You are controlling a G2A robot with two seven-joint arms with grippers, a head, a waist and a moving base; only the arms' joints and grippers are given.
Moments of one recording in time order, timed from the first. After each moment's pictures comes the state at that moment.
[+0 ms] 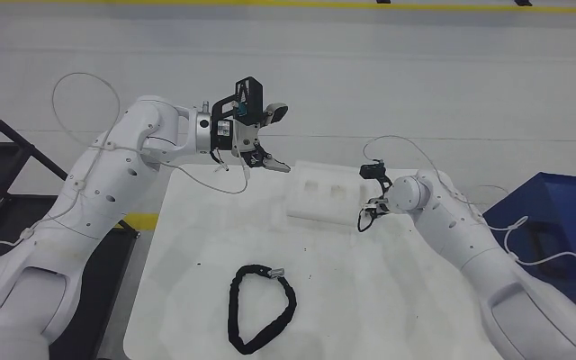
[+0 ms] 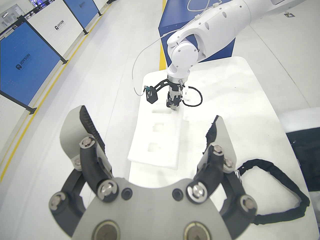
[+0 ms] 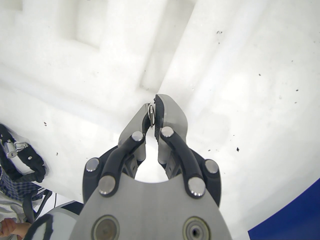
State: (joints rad) left arm 0.40 -0.86 -0.69 -1.37 0.73 -1.01 -0.16; right arm -0.55 -1.27 0.62 -0.75 -0.51 0.00 0.97
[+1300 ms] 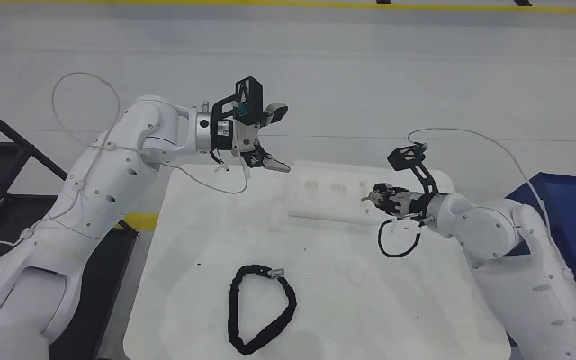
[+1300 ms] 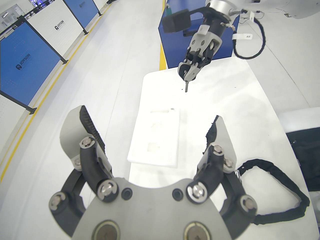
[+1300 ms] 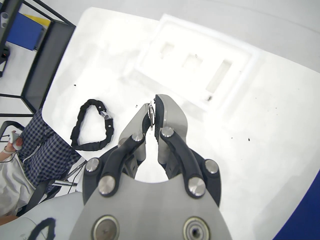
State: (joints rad) left arm 0.40 -0.86 -0.69 -1.37 0.73 -1.01 -0.16; right arm -1.17 -1.02 1.32 -1.93 -0.53 0.03 1.06
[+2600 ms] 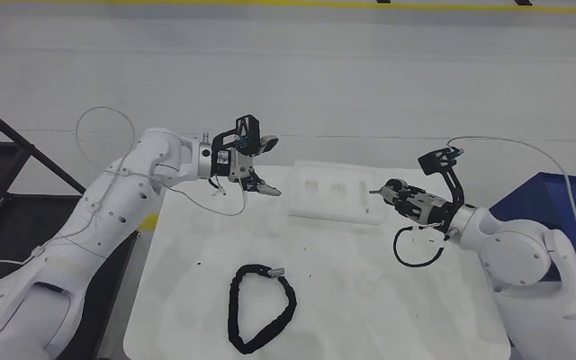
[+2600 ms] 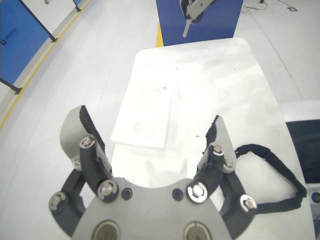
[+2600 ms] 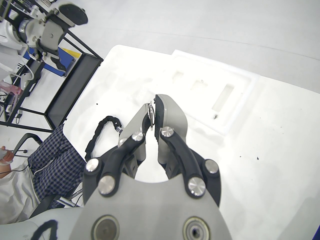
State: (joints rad) left arm 0.56 -0.84 -0.69 -1.33 0.87 -1.01 -0.08; right arm -1.31 -1.01 1.45 -1.99 -0.44 -0.07 0.91
